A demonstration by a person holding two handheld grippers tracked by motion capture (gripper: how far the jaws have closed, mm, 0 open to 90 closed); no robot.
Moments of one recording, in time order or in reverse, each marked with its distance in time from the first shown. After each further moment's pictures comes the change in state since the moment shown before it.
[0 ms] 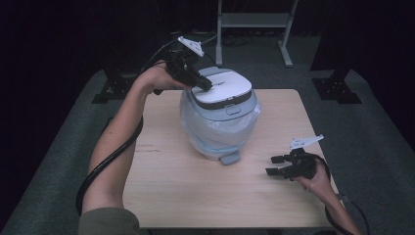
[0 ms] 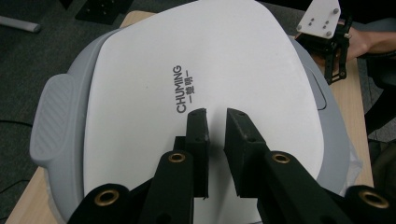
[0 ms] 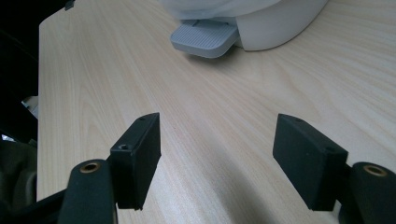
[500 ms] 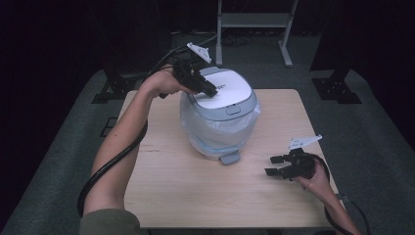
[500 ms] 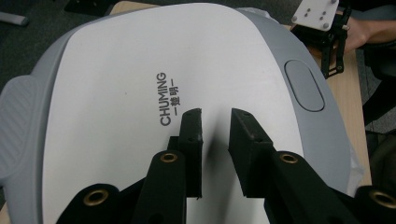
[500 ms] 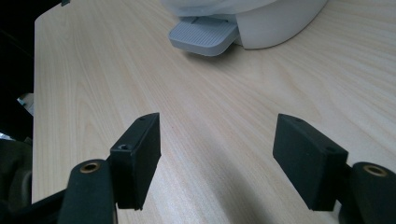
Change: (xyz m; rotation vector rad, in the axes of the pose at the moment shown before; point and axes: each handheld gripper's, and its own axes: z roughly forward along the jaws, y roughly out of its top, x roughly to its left) left arm -0.008 0.004 0.018 0.035 -0.021 0.014; right arm 0.001 0.001 0.003 0.009 -0.008 -0.007
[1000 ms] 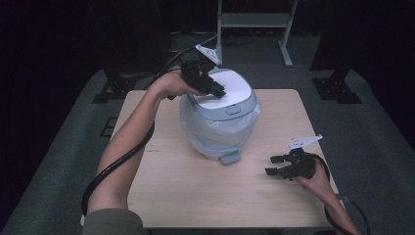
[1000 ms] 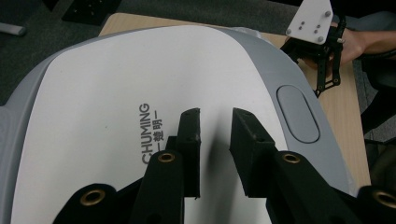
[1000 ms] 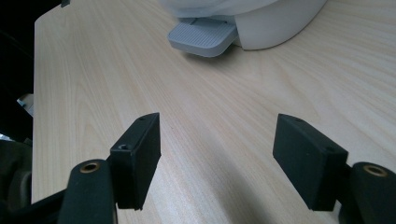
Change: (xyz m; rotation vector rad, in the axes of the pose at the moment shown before) left arm -0.007 0.012 0.014 -0.025 -0.003 0.013; right arm -0.001 0.000 0.000 -0.003 0.000 0.001
